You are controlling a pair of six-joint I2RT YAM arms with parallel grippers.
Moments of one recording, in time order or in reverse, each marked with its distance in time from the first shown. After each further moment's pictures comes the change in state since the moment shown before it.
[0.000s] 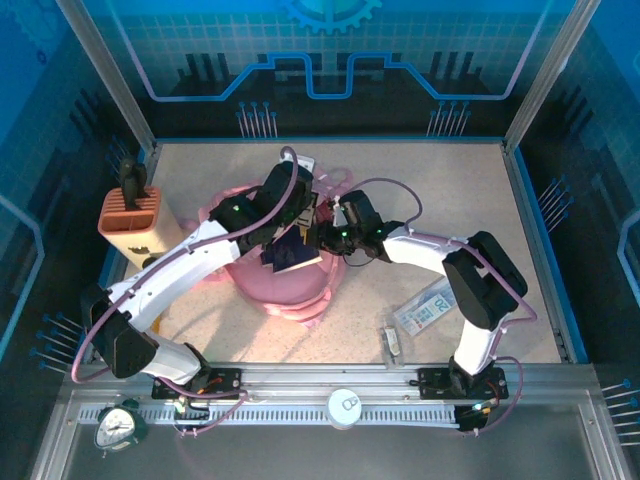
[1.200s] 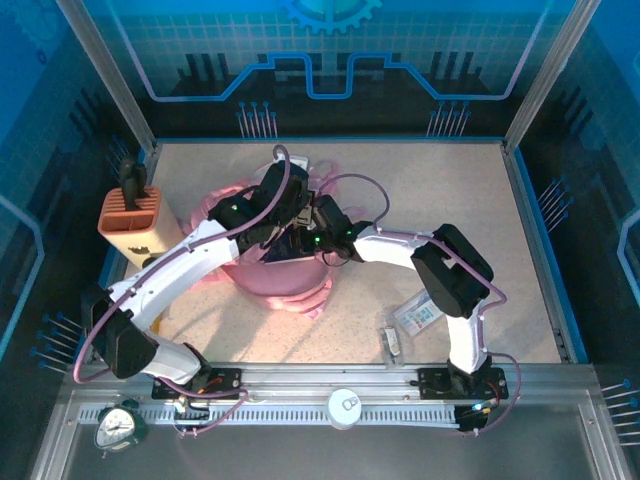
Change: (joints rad) left arm 0.026 -0.003 -0.036 0.032 0.062 -0.084; right arm 0.117 0.190 0.182 -0.012 0.260 -0.261
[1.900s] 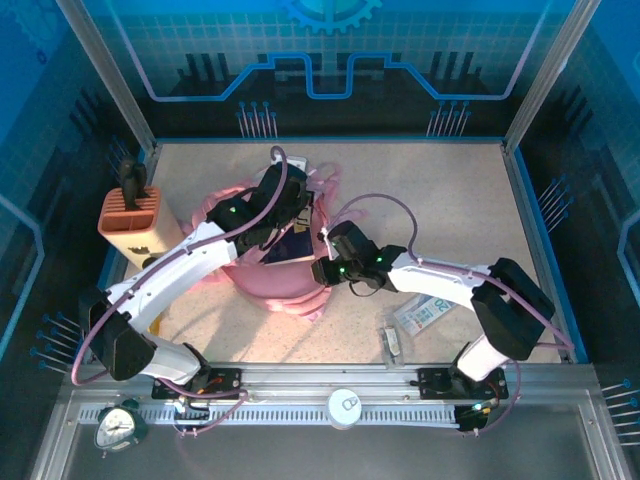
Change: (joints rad) left arm 0.000 -0.015 -0.017 0.017 0.008 -0.022; right arm 0.080 -0.383 -0.323 -0.178 0.035 -0.056
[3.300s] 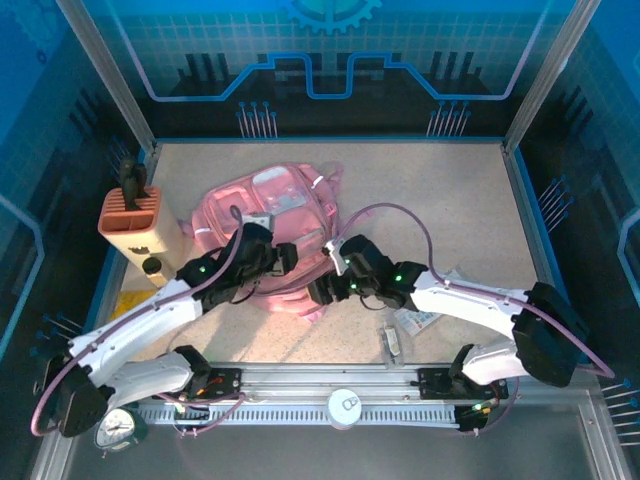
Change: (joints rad) left arm 0.007 -0.400 -0.597 0.144 0.121 -0.288; right arm 0.090 -0.218 -0.130 0.002 0.011 -0.073
